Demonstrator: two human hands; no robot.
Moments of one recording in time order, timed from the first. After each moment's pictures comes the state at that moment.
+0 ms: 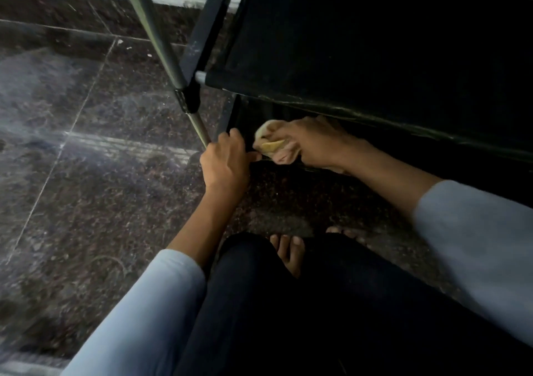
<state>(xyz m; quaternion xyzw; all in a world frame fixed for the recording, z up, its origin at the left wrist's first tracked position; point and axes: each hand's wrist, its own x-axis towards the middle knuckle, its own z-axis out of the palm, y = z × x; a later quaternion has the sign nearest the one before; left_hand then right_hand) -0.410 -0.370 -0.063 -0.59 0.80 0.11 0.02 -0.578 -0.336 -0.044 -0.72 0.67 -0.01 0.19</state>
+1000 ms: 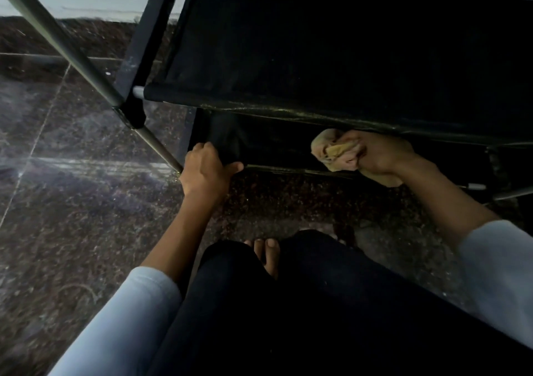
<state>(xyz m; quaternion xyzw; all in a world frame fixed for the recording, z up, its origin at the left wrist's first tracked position) -0.427 -0.368 -0.074 -0.59 0.77 0.25 -0.03 -0.687 -0.247 -0.050 -0.49 0.82 -0.04 0.31</state>
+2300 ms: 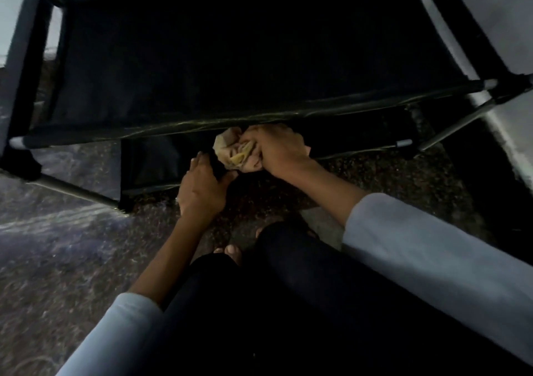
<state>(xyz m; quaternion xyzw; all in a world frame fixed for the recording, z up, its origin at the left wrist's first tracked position) -0.492 -0.330 -0.086 -0.48 0.82 0.30 0.00 -0.631 -0.261 -0.052 -0.48 0.85 -0.08 0.20</state>
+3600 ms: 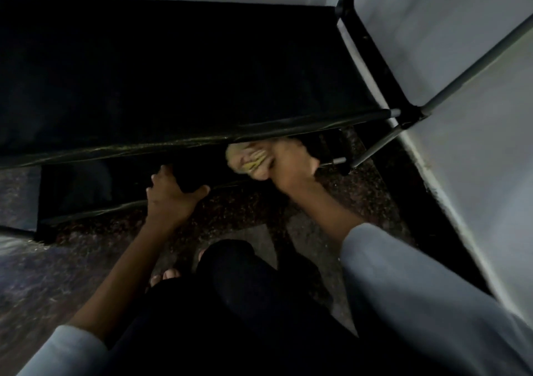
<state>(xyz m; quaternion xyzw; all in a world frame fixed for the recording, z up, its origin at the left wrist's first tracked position) -0.532 -0.310 -0.086 -0.49 0.78 0.40 -0.03 -0.706 -0.183 -0.072 -0.36 0.92 -0.10 0.10</state>
